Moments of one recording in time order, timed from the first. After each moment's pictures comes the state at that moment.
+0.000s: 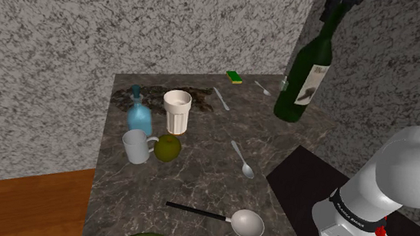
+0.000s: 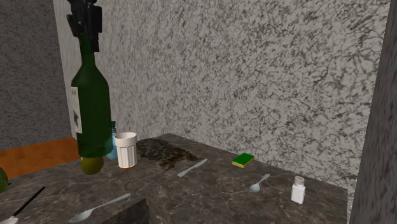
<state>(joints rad) -0.03 -0.71 0.01 -2.00 -0.02 1.38 0.32</state>
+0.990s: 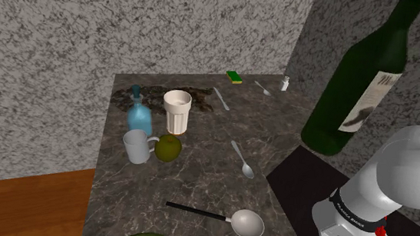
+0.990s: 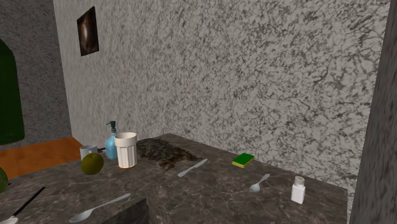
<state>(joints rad) -0.01 -0.85 0.23 -1.80 0.15 1.07 0.58</state>
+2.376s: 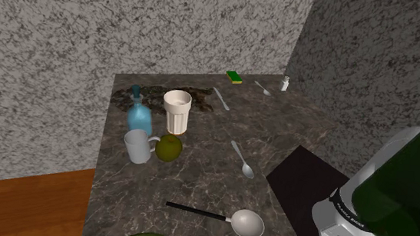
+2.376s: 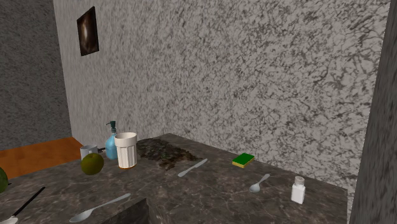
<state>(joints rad) -0.07 -0.82 0.50 -1.43 0.43 0.81 0.97</state>
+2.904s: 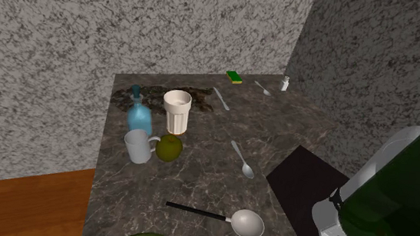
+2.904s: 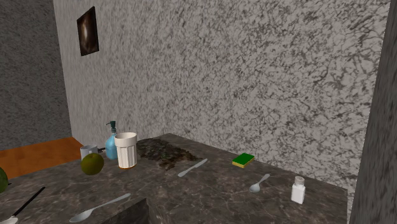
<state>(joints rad) -0.03 -0.94 0.49 -1.64 0.44 0.89 0.93</state>
